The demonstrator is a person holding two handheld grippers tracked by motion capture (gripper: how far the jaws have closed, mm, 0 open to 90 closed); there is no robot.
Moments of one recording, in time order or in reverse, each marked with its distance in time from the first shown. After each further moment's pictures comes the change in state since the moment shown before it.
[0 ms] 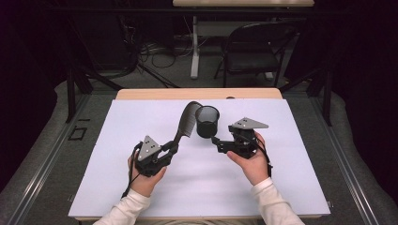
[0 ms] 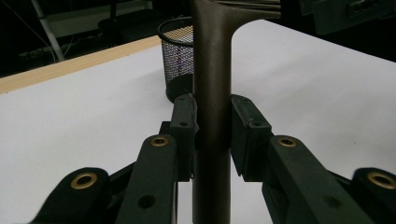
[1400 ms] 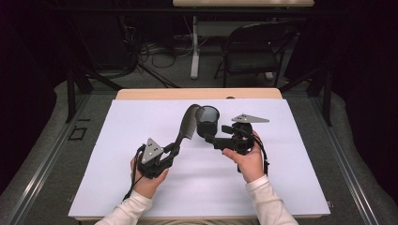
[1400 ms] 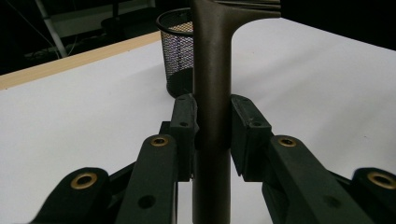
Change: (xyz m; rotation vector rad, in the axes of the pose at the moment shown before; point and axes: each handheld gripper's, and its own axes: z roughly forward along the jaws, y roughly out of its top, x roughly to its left) left arm -0.005 -0.010 0.007 0.003 0.021 0.012; right arm 0.006 0.013 0.001 -0.007 0.160 0.158
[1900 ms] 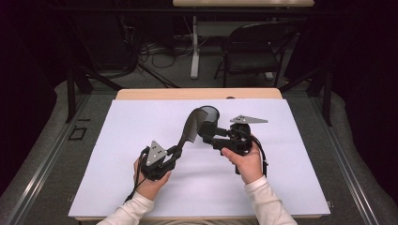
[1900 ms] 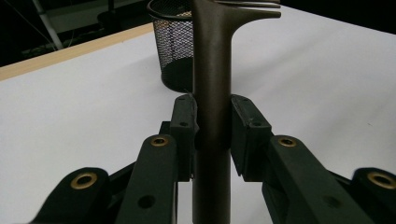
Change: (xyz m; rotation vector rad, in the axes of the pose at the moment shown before) left arm -0.006 -0.007 0.007 0.024 -0.002 0.017; right arm 0.004 -0.002 0.002 0.008 0.067 0.026
